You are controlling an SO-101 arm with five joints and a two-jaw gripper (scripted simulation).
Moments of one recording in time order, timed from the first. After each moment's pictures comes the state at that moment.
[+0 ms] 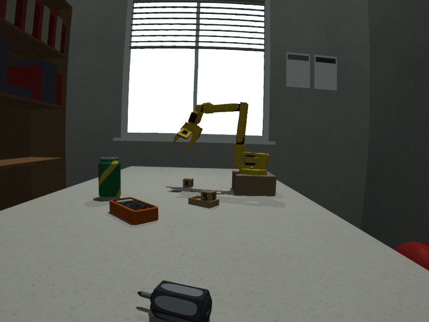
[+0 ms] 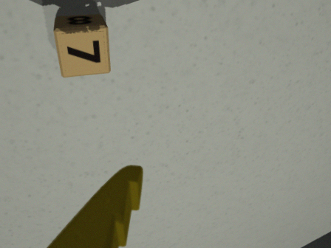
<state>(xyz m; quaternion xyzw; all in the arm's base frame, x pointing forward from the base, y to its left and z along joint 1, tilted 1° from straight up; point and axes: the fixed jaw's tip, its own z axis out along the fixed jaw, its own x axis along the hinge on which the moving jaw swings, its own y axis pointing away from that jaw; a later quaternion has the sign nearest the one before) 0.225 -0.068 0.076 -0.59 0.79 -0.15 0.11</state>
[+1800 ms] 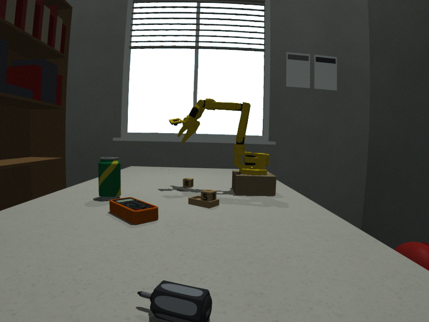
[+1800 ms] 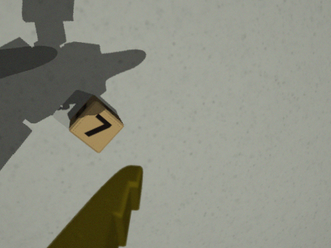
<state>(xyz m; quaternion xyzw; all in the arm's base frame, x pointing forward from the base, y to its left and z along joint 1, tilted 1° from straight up) 0.239 -0.064 0.102 -0.24 0.94 -0.12 0.21</state>
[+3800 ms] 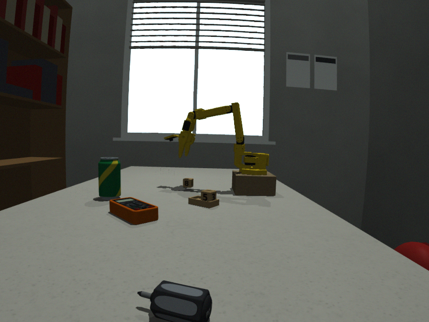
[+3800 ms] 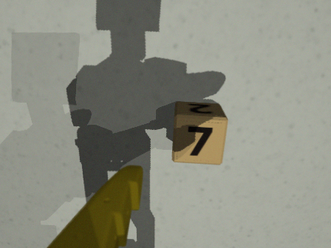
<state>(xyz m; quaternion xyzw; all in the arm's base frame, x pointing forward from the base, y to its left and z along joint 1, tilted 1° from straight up) 0.246 -0.056 0.046 0.16 0.98 -0.01 0.13</state>
